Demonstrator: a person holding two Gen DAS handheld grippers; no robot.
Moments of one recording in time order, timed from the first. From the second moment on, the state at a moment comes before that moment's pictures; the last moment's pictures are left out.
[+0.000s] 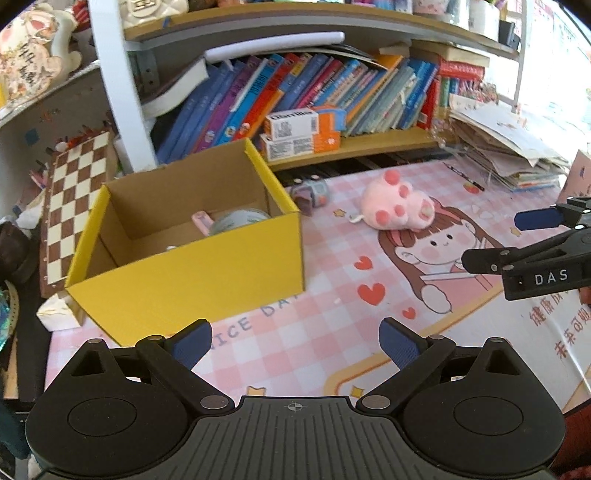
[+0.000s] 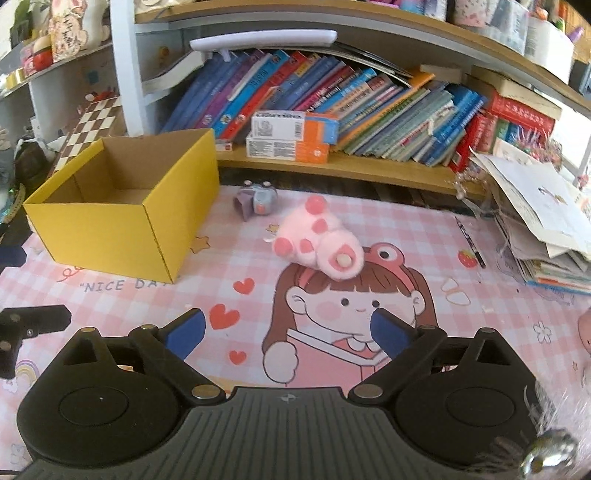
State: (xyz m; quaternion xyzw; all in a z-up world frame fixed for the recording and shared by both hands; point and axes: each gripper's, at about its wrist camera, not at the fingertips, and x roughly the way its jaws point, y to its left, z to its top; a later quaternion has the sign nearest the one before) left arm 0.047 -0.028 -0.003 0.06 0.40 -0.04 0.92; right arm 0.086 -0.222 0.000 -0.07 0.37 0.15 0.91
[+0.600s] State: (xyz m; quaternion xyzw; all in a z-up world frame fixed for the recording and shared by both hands) left arm 0.072 -0.068 -0.017 0.10 0.41 -0.07 0.90; right arm 0.107 -0.247 -0.020 -0.04 0.39 0.14 0.91
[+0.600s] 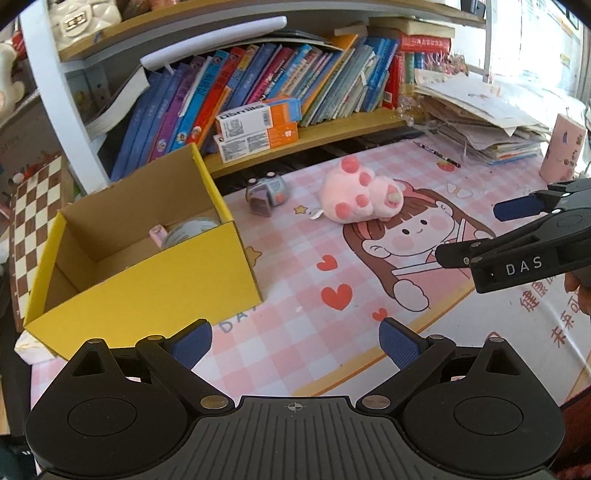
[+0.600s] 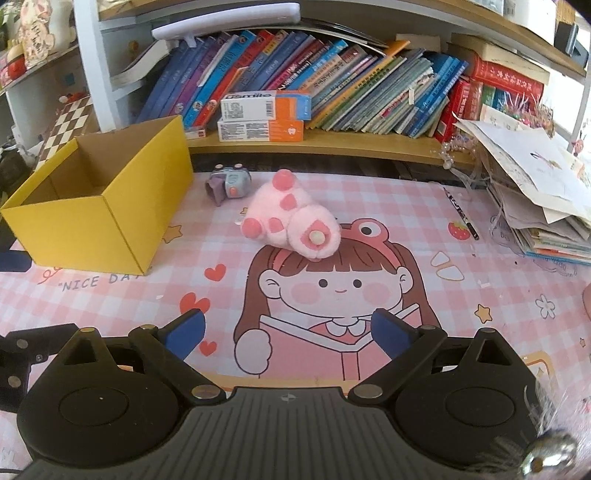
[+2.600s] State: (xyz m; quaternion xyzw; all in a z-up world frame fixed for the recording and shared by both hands) left arm 0.308 -0.104 -0.061 0.01 0.36 0.05 0.93; right arm 0.241 -0.228 -0.067 -0.07 0.36 0.21 0.91
